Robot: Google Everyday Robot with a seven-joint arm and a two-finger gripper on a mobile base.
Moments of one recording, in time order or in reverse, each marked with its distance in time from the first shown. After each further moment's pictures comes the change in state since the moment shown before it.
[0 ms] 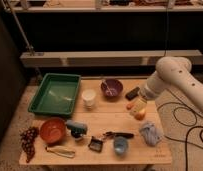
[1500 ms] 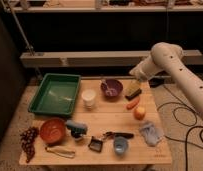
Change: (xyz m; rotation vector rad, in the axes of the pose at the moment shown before) arm 0.040 0.081 -0.008 -0.120 0.117 -0.195
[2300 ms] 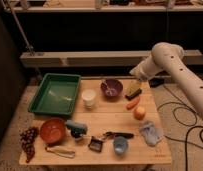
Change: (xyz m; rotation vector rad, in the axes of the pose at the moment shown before) arm -0.002 0.001 0.001 -0.003 -0.009 0.011
